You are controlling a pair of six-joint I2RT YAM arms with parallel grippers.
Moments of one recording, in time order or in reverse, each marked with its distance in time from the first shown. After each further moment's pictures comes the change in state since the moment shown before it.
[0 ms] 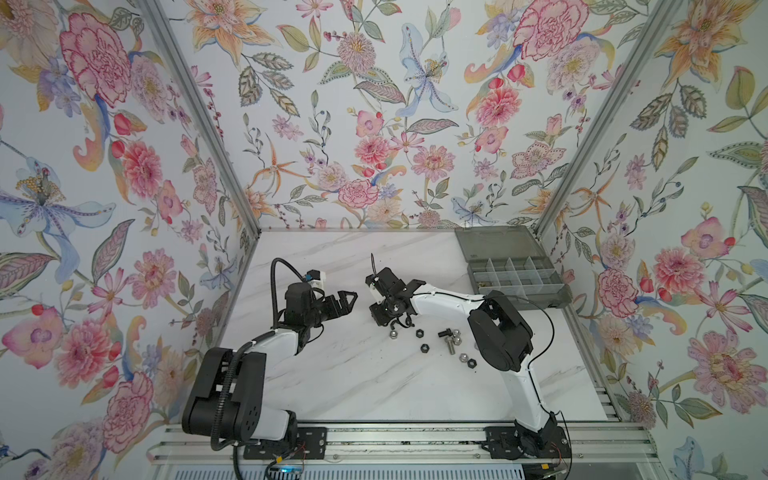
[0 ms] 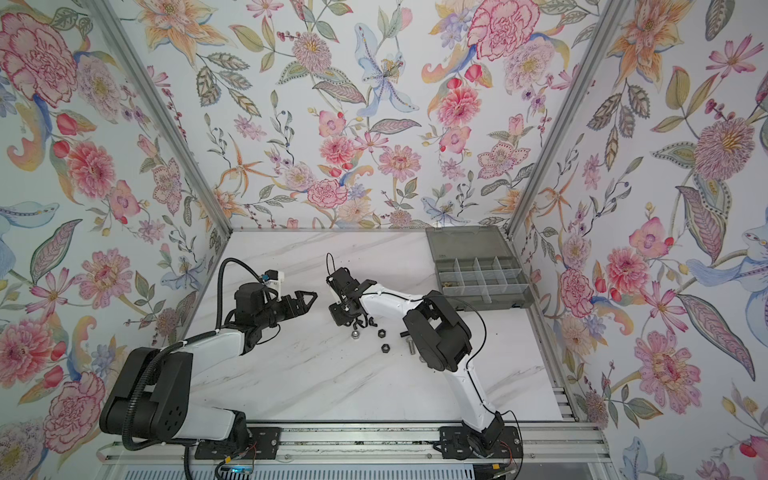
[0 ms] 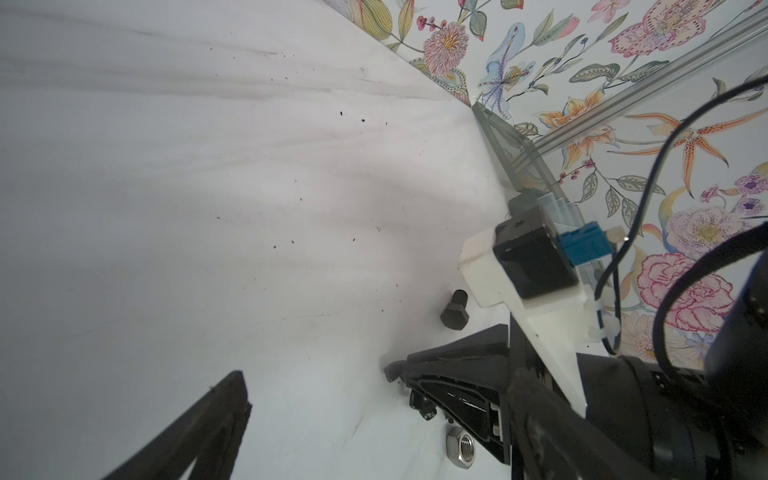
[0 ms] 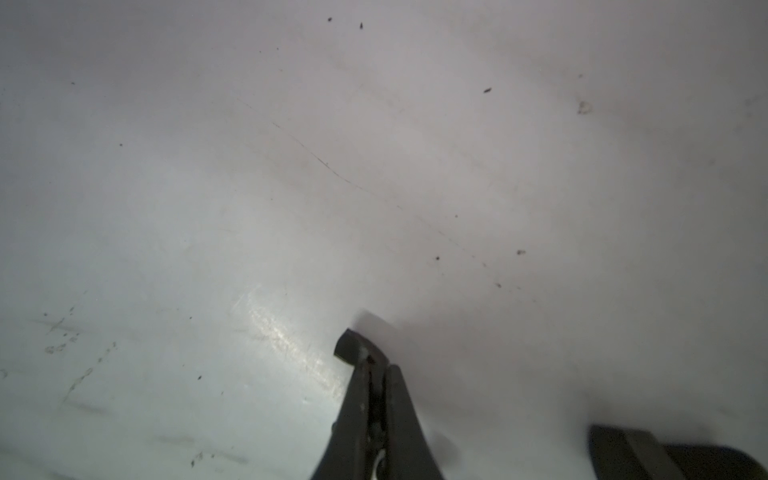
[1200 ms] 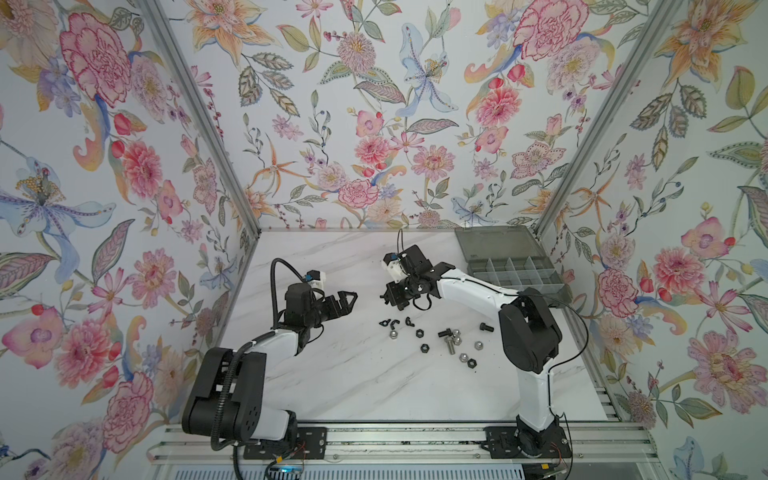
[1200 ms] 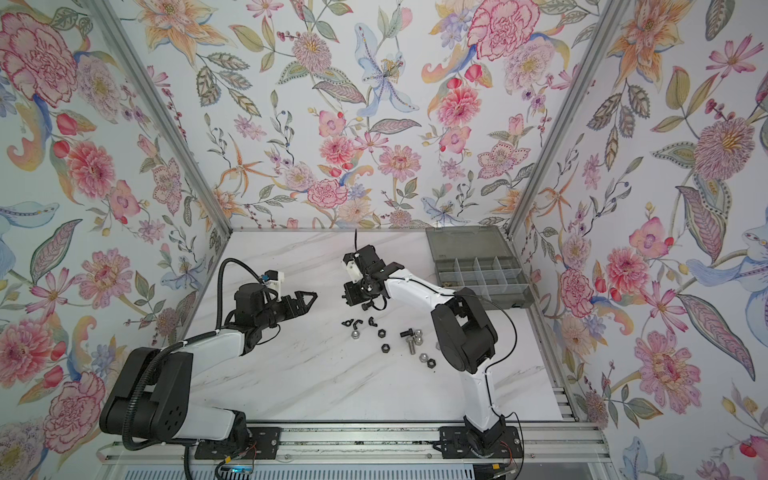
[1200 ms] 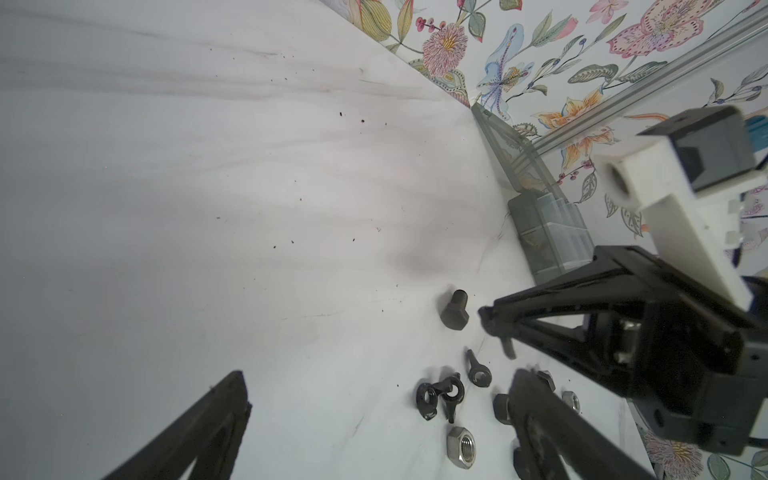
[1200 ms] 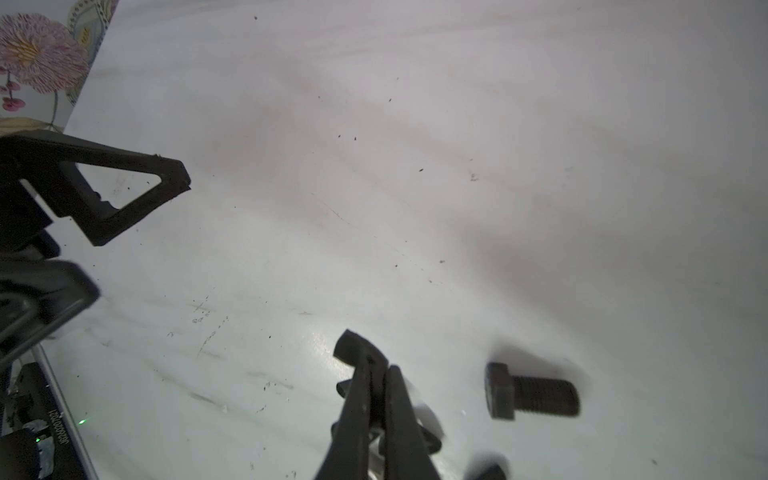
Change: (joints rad) left arm 0.000 0.000 -0.006 0.012 0.000 -0.001; right arm -0.189 -0.196 -0.058 0.005 -0.231 0.000
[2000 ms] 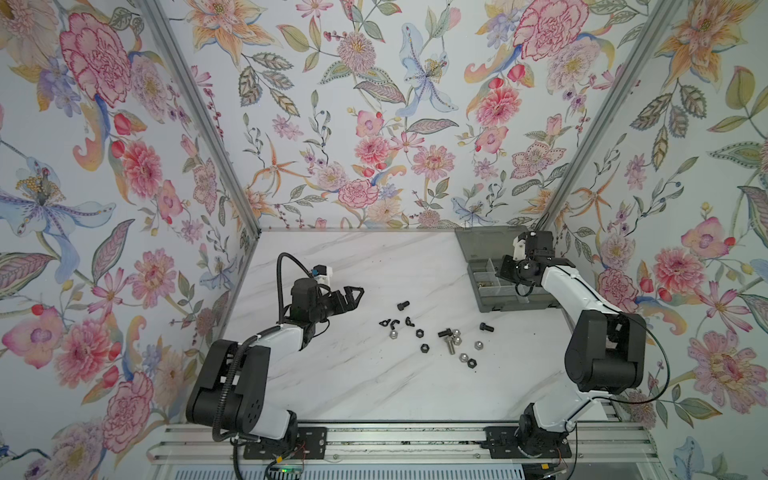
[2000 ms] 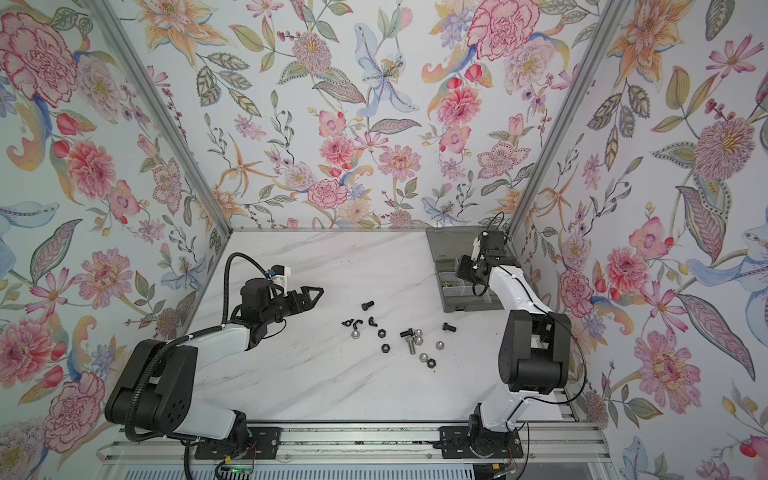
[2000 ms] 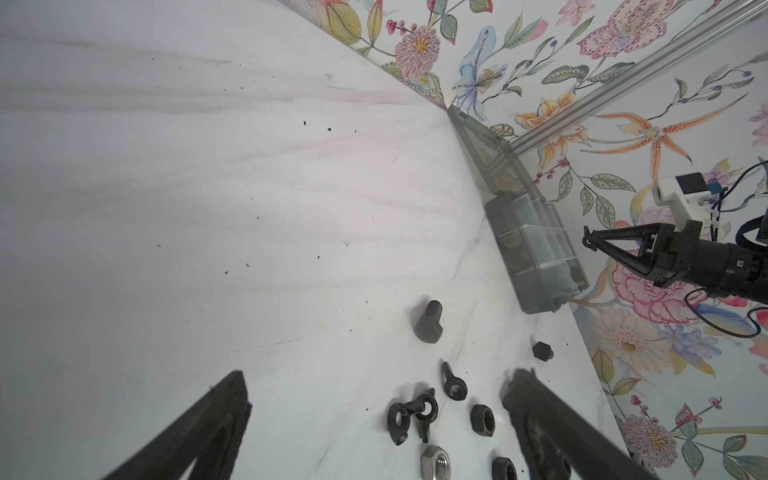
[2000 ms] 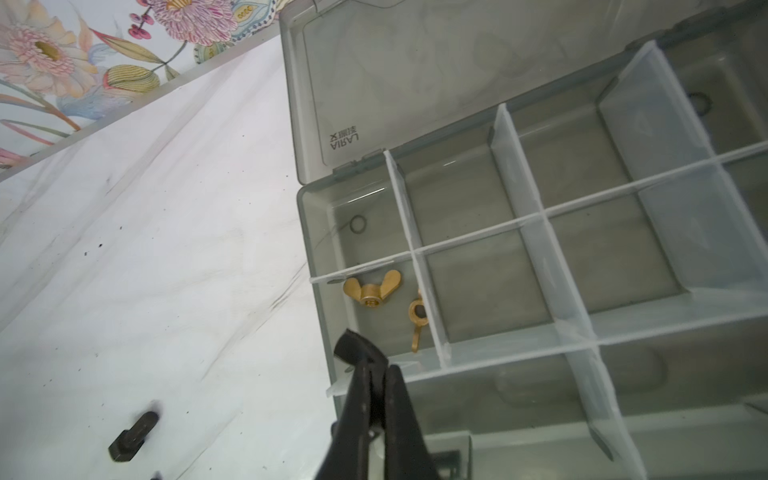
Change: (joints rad) left arm -0.053 0.047 0.056 0.038 0.011 -0.035; right arm -0.708 -0.274 -0.263 -0.002 0.124 0.044
